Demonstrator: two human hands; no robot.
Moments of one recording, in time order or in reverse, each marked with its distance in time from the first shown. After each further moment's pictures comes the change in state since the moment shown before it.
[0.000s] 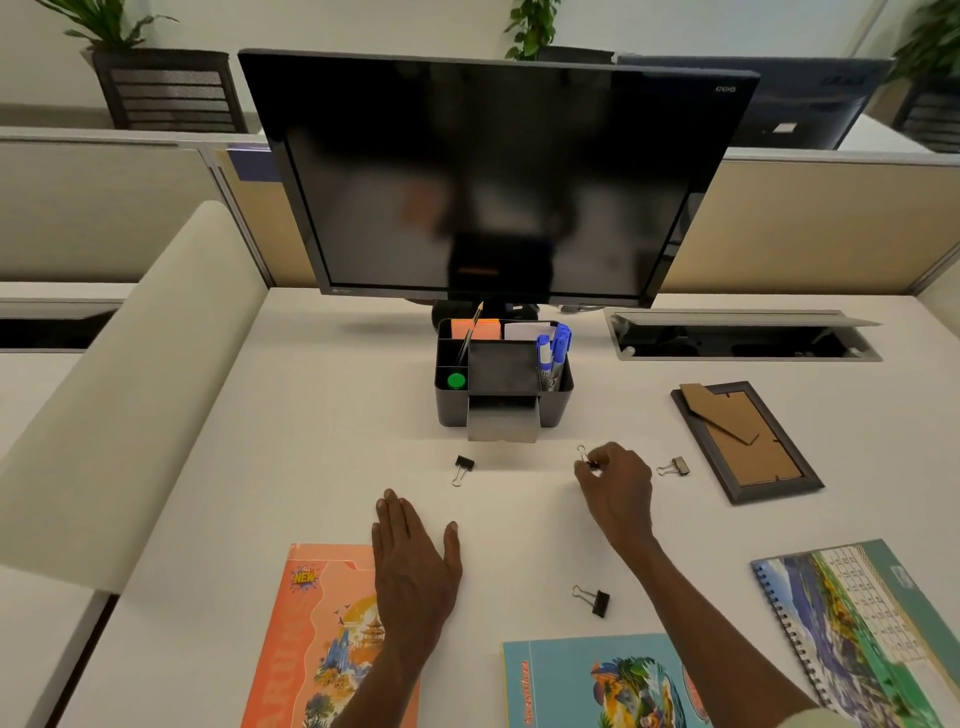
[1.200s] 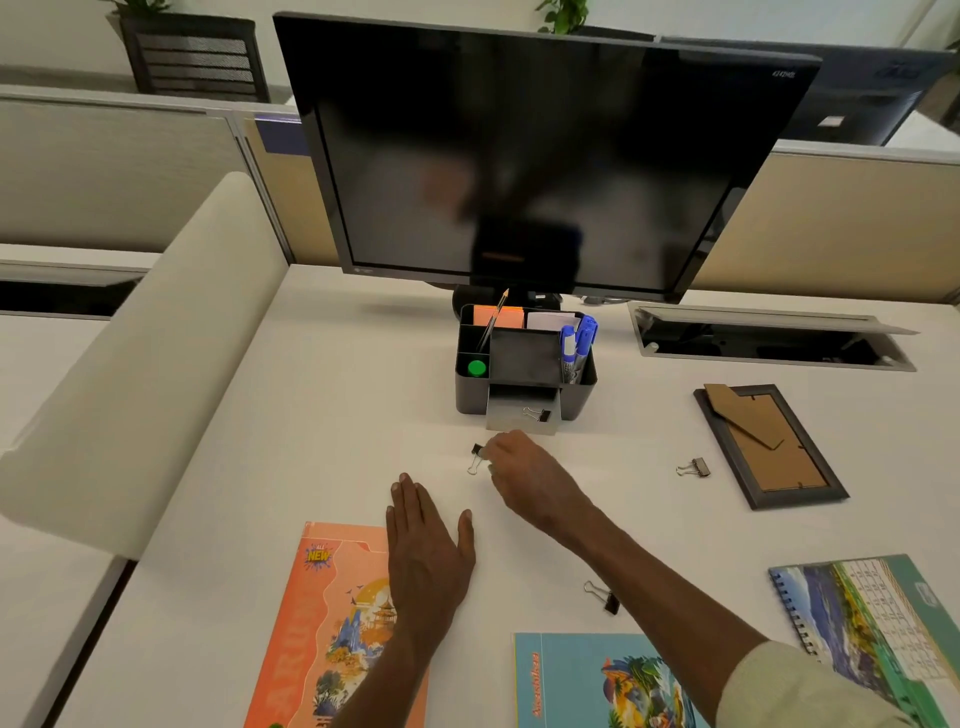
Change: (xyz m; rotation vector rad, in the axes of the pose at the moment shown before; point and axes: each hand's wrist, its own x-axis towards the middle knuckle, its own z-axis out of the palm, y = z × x) left_hand 0.001 -0.001 0.002 -0.036 -0.003 -0.025; right_hand -0.019 -0.073 0.063 -0.375 -0.447 -0.863
